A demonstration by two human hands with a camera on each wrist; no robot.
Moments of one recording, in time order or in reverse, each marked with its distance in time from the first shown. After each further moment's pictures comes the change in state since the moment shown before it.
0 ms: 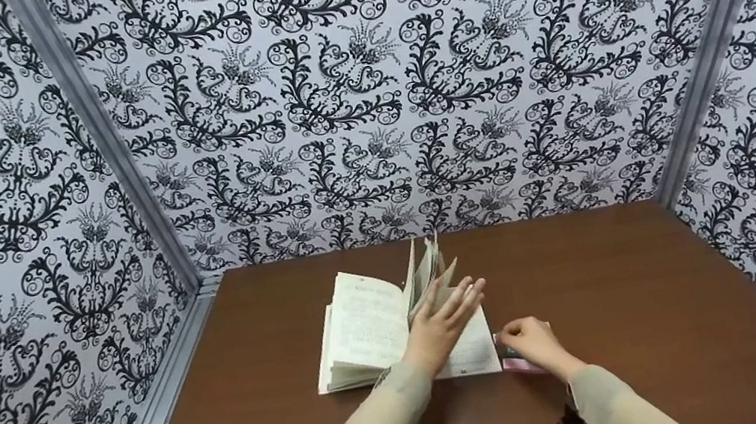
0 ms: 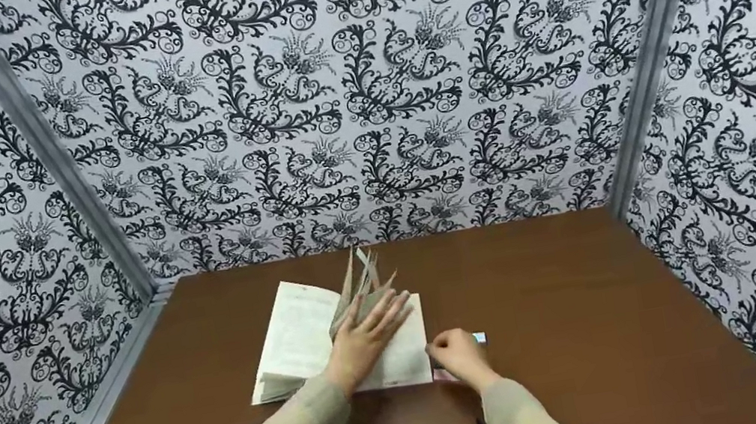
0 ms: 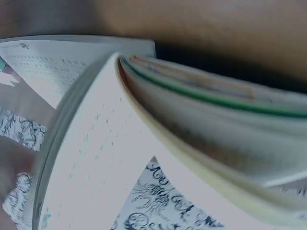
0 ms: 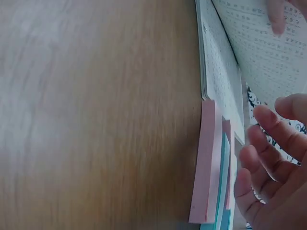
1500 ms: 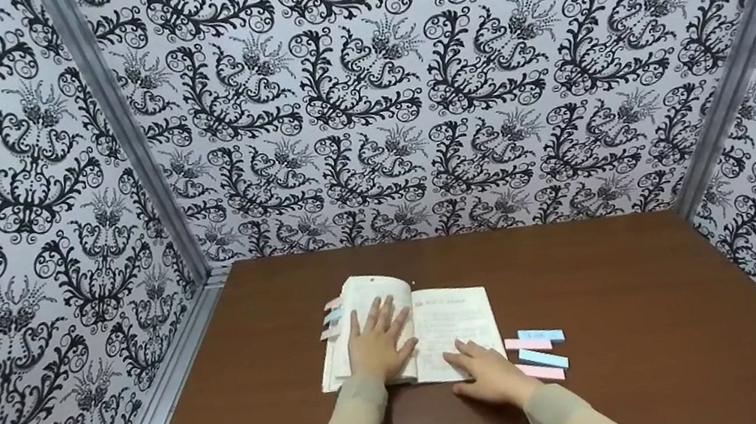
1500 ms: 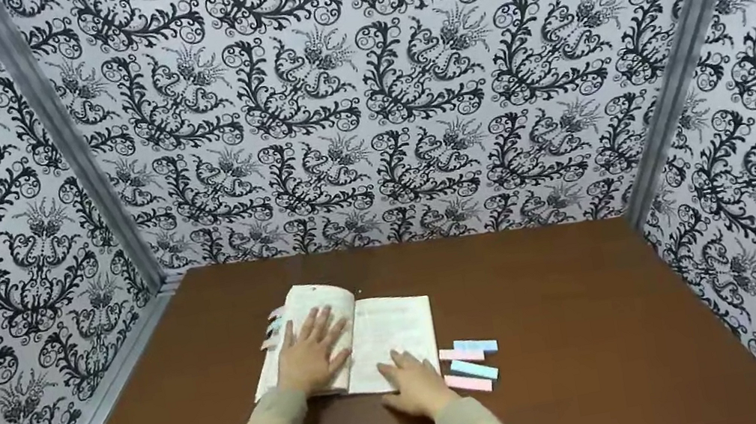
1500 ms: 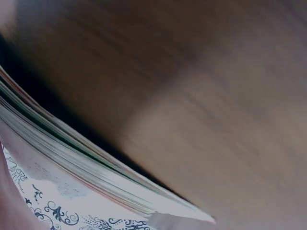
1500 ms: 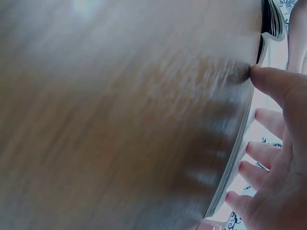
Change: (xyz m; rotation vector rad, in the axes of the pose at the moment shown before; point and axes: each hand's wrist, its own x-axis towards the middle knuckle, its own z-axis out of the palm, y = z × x) left_hand -0.082 -0.030 0.073 -0.579 -0.540 -0.415; right_hand -0.002 -0.037 0.067 -0.372 -0.427 -0.286
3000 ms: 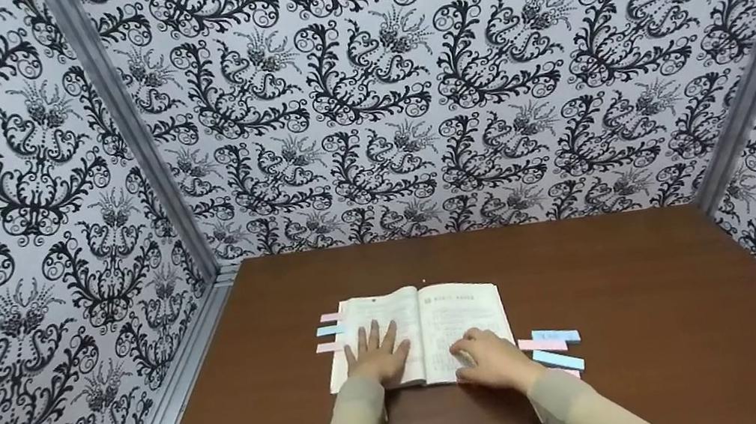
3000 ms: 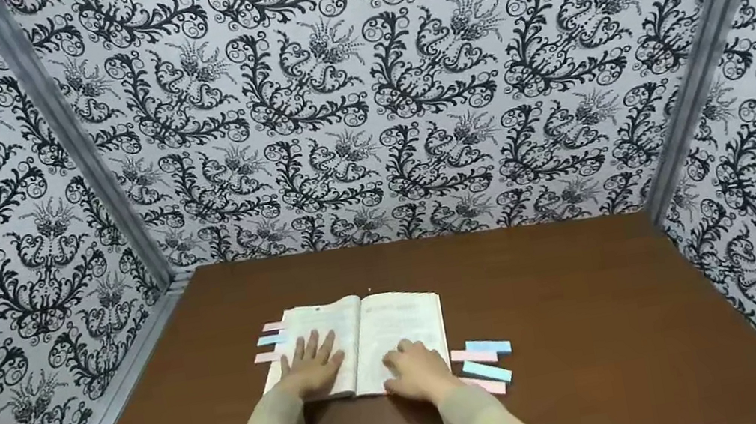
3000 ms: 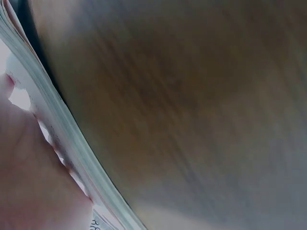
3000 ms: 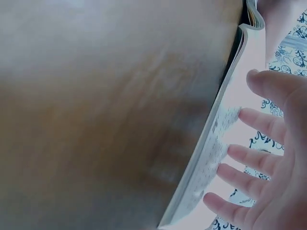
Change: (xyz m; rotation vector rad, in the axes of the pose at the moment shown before) left_hand -0.006 -0.019 0.020 -0.618 -0.351 -0.268; right_hand 0.029 -0.004 -0.011 -0.069 0.077 -0.010
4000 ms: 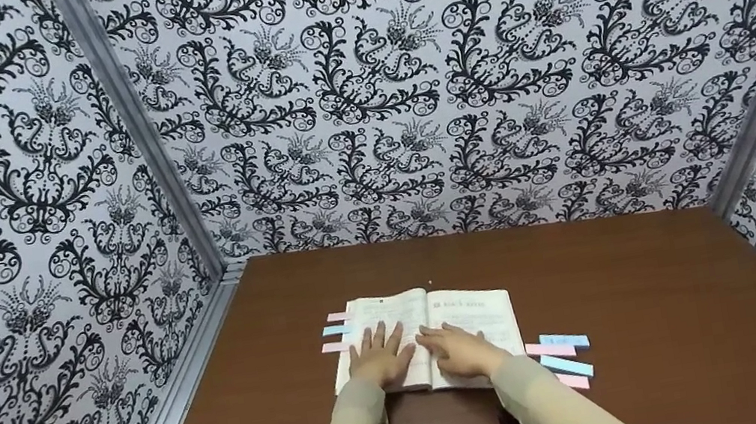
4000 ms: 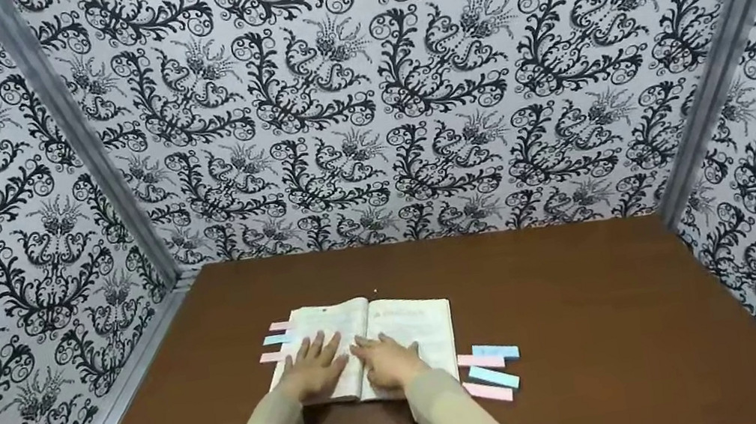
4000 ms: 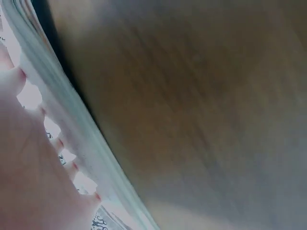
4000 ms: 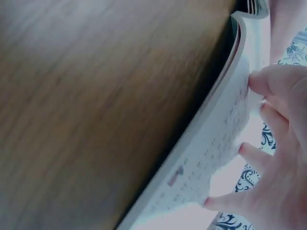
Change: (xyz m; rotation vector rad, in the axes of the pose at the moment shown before) left_hand -0.018 0.013 -0.020 0.065 0.005 0.028; right_hand 0.047 -0.022 0.006 0.082 -0.157 -0.055
